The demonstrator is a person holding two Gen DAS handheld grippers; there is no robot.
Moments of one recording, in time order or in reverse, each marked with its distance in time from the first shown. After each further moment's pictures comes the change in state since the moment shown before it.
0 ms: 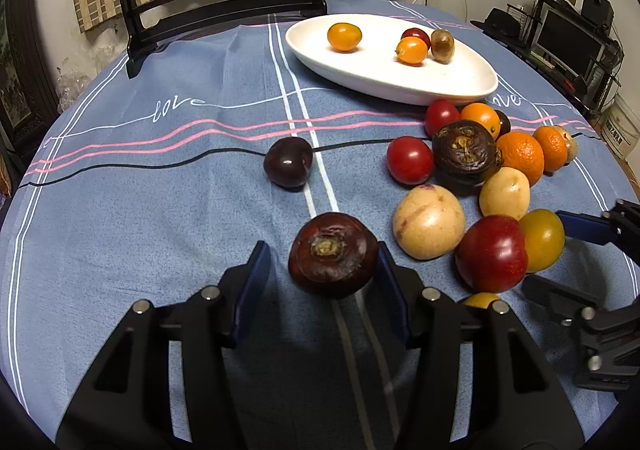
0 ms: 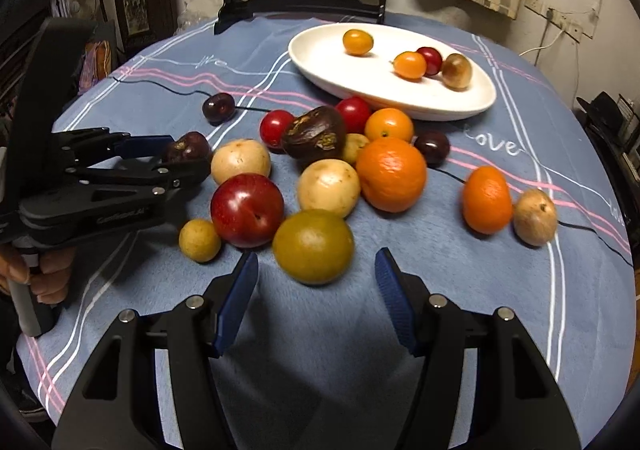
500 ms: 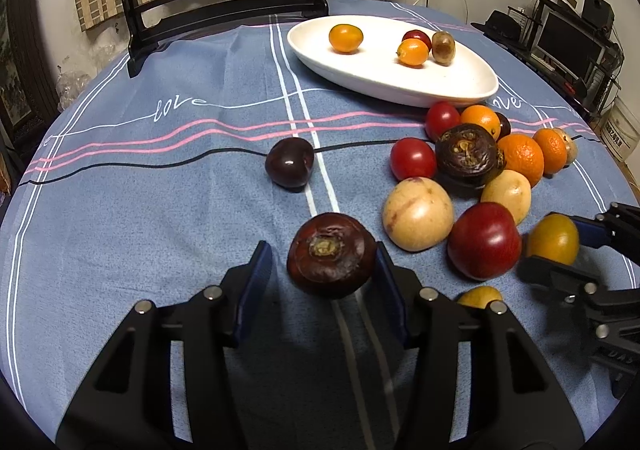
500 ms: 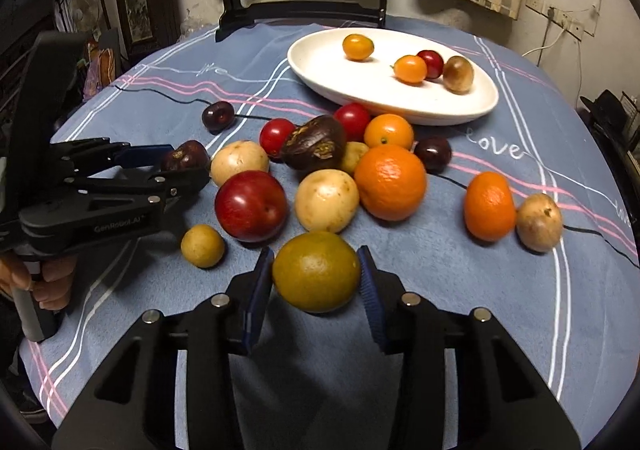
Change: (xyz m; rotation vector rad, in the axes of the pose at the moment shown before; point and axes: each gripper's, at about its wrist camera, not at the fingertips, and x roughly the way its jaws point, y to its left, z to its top) left arm 0.000 0.001 0.001 -0.007 -0.004 -0.003; right arm -0.006 -0.009 -0.002 0.022 -0.039 0.024
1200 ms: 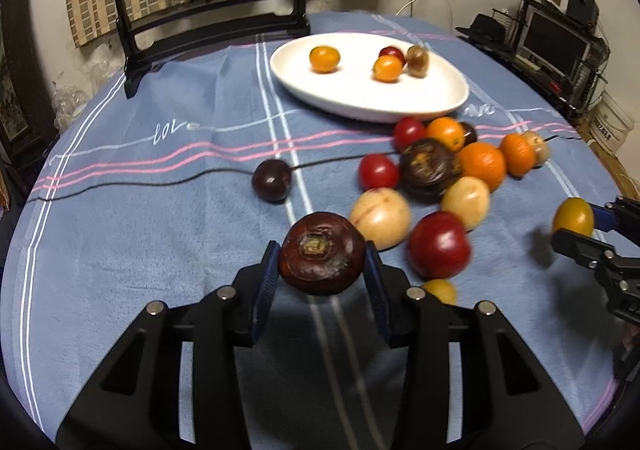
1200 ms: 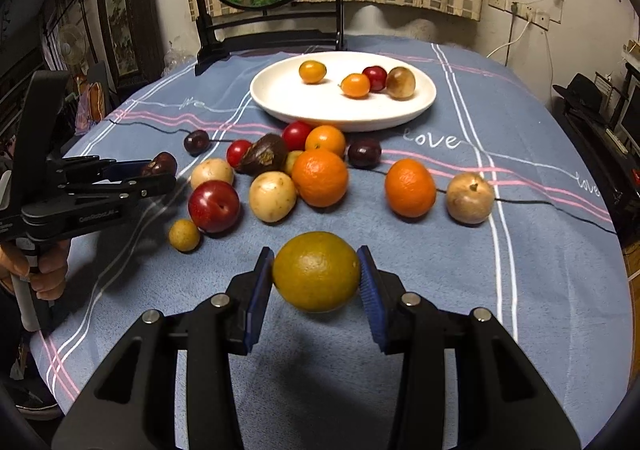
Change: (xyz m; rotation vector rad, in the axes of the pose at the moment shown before) left arm -0.035 -0.015 0.003 0.041 -0.042 -0.032; right arm -0.047 -0.034 -0.022 0.082 -0.088 -0.025
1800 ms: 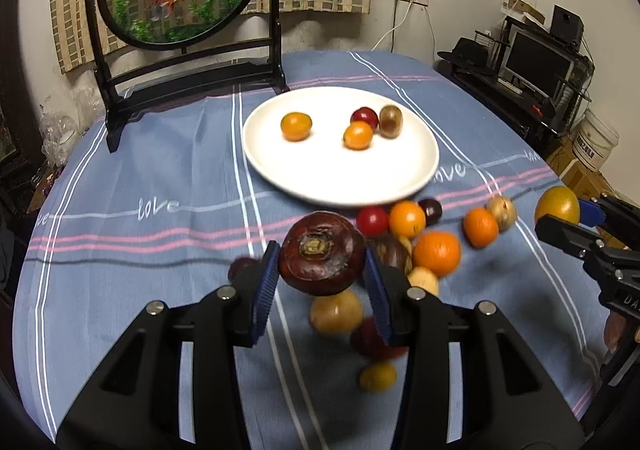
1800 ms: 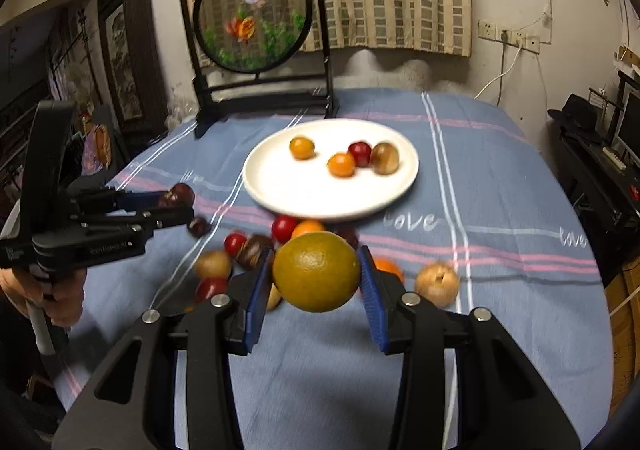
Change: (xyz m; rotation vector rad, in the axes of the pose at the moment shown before) left arm -0.010 -0.015 0.071 0.010 -0.061 -0.048; right arm -0.026 -0.026 0.063 0.041 -0.144 0.016
